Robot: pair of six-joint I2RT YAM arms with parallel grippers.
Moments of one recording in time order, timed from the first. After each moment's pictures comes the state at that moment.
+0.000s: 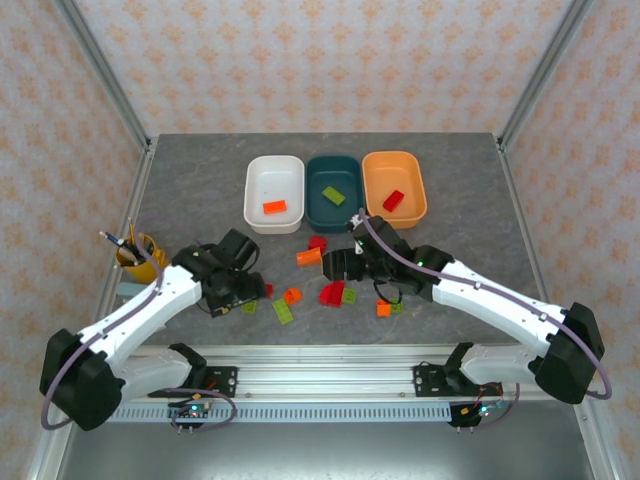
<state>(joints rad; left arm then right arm) -0.52 1.14 0.82 -1.08 0.03 -0.94 0.86 1.21 0.95 -0.53 -0.01 0.62</state>
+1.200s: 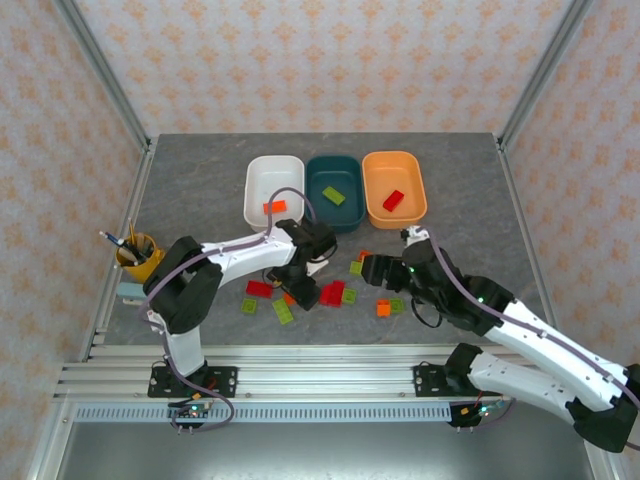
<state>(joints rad) -0.75 1.83 1.25 -1.06 -0.01 -0.11 0.86 0.79 0.81 -0.68 0.21 0.77</state>
